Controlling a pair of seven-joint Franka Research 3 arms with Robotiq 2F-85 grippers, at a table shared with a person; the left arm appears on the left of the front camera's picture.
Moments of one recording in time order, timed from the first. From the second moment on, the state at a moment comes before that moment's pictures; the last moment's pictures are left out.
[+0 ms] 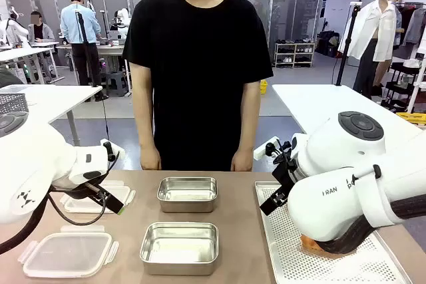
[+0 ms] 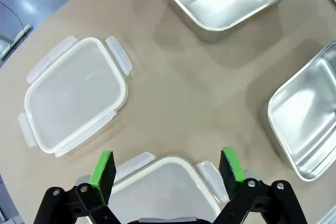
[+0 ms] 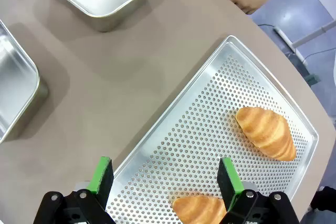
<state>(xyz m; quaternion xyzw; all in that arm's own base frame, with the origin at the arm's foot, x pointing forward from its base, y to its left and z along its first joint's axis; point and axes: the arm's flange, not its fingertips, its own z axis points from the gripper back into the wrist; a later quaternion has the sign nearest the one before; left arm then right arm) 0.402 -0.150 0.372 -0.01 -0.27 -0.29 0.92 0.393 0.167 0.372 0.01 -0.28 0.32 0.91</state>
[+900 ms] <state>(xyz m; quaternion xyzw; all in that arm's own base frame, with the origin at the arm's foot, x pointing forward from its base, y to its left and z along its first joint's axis) 0.401 -0.151 0.372 -0.01 -0.27 -0.29 0.92 0.393 0.167 0.372 0.01 -0.28 0.32 0.90</state>
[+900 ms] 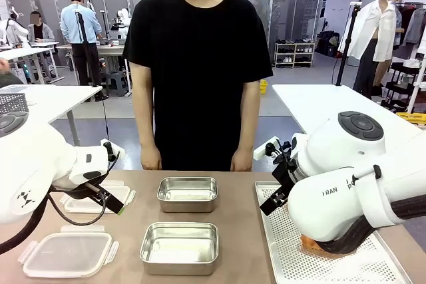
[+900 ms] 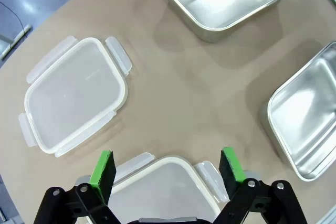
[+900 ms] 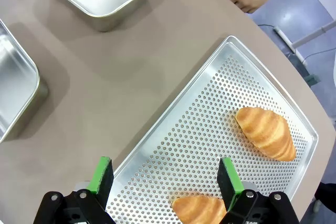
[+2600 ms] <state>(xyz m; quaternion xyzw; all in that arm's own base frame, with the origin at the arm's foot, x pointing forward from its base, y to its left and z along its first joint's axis) 0.204 0.043 0.852 -0.07 -0.44 -0.19 0.87 0.241 -0.048 0.776 -0.04 -0.38 0.37 0.85</state>
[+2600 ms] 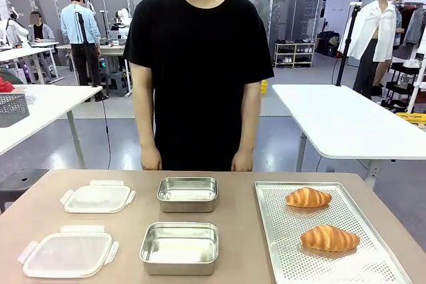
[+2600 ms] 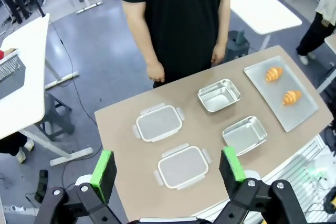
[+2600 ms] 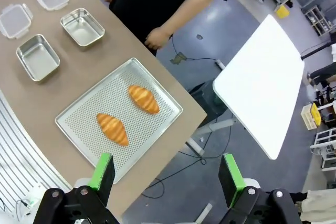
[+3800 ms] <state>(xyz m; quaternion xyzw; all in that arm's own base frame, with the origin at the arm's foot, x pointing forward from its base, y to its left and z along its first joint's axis) 0.201 0.049 0.844 -0.07 -0.44 -0.18 0.88 0.224 -0.059 0.777 -0.05 -0.39 0.36 0.84</state>
